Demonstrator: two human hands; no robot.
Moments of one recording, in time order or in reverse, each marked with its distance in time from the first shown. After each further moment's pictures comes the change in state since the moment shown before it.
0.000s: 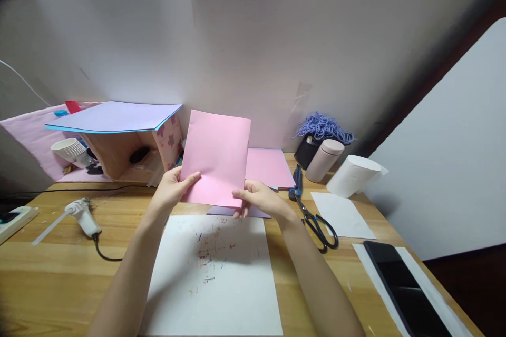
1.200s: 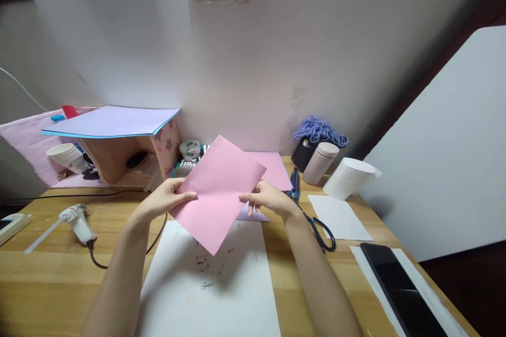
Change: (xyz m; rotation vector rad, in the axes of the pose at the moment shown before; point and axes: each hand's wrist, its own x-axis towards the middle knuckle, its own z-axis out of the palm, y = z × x) left_hand -0.001 0.006 -0.026 0.231 -0.396 -0.032; right_hand -0.009 0.000 -0.025 -0.105 0.115 0.064
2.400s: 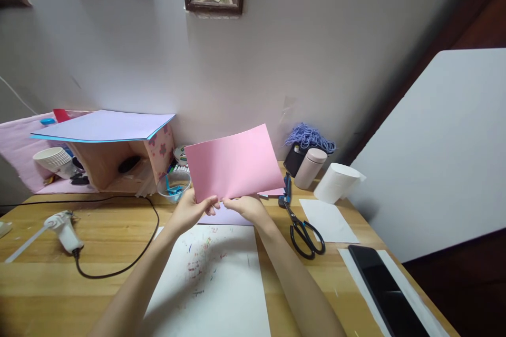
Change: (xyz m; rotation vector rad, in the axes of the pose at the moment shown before) left_hand 0.016 0.005 0.076 -0.241 0.090 0.162; right_hand 0.007 -0.004 0.037 -0.382 0.420 -0.051
